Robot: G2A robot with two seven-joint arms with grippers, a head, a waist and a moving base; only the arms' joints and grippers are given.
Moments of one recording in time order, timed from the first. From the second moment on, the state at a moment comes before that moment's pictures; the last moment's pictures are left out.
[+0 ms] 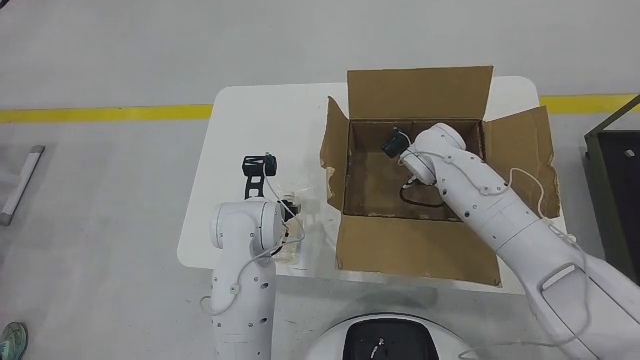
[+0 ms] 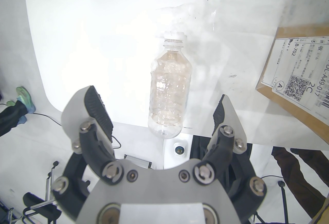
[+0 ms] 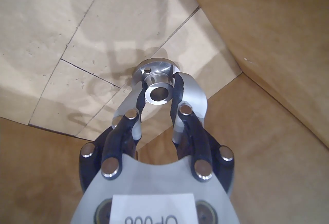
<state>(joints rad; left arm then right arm) 1.04 -1.64 -1.45 -1.73 1.73 -0.01 -1.47 -0.48 -1.43 0.84 -0.89 -1.31 -0.08 1.32</state>
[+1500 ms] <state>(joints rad) 1.04 -1.64 -1.45 -1.73 1.73 -0.01 -1.47 -0.76 -1.35 1.04 -1.45 -1.40 -0.28 1.32</state>
